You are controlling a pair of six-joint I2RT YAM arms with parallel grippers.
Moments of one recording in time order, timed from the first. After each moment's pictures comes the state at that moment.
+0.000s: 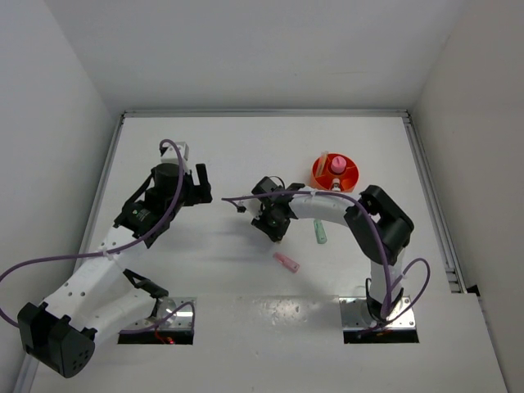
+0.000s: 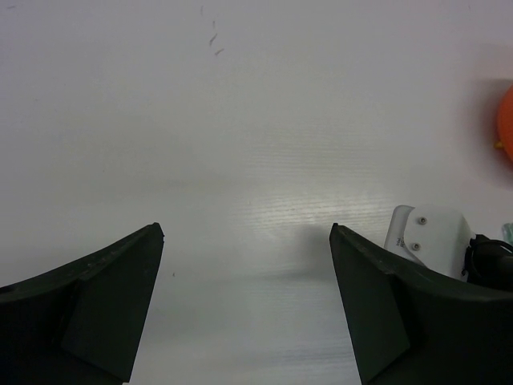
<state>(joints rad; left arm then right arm) -0.43 0.94 0.84 -0.42 -0.29 -0.36 0.82 1.90 1.15 -0.52 -0.12 -0.29</state>
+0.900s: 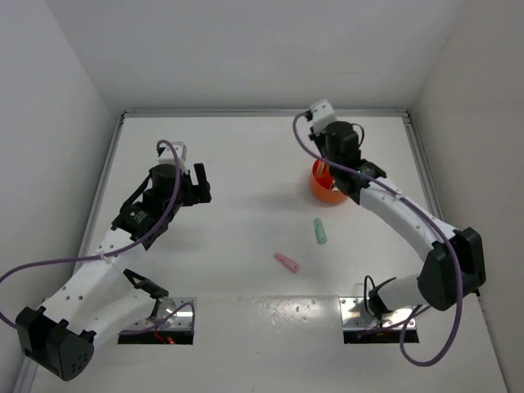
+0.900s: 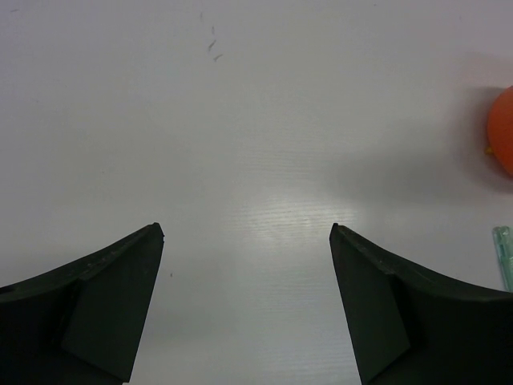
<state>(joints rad) -0.43 0.91 0.84 -0.42 -0.30 -0.37 0.52 1.41 1.08 0.00 0.43 -0.36</state>
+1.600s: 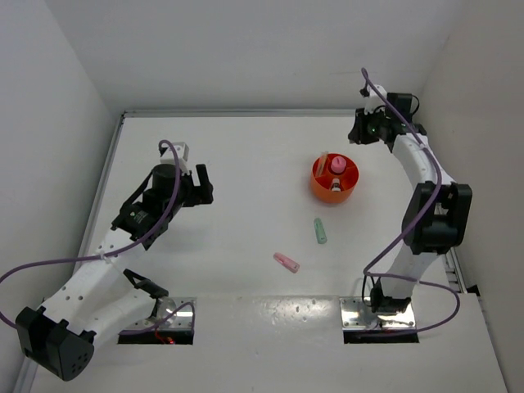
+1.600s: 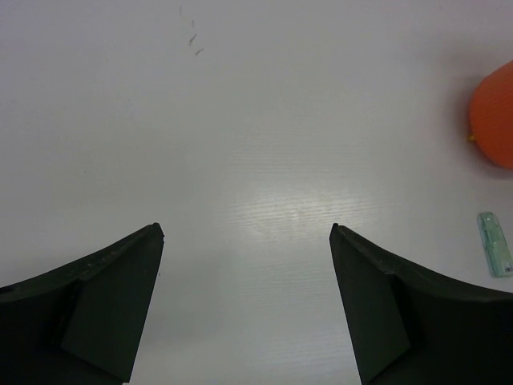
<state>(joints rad) -0.43 0.91 0.84 -0.42 -0.25 -0.37 -0.05 1.78 1.46 -0.32 -0.34 -0.20</state>
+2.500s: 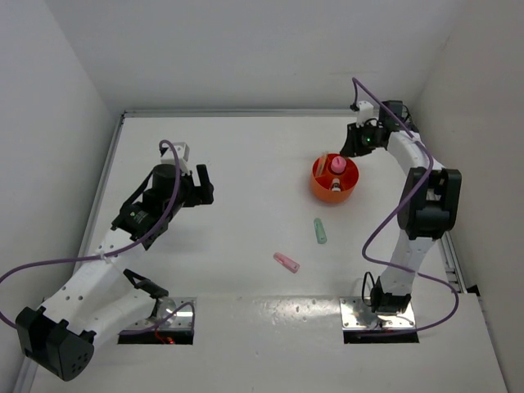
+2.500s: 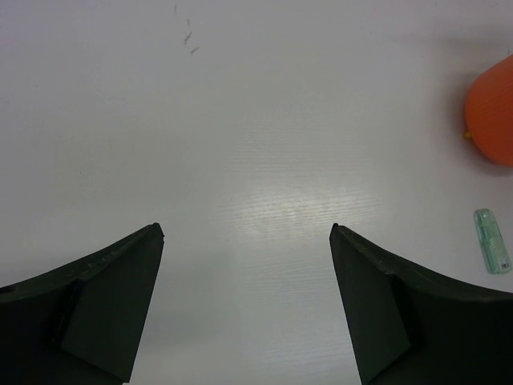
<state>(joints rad) -0.43 0.91 0.84 -0.42 -0.23 -0.37 -0.09 1.95 1.51 -0.48 -0.54 -0.30</state>
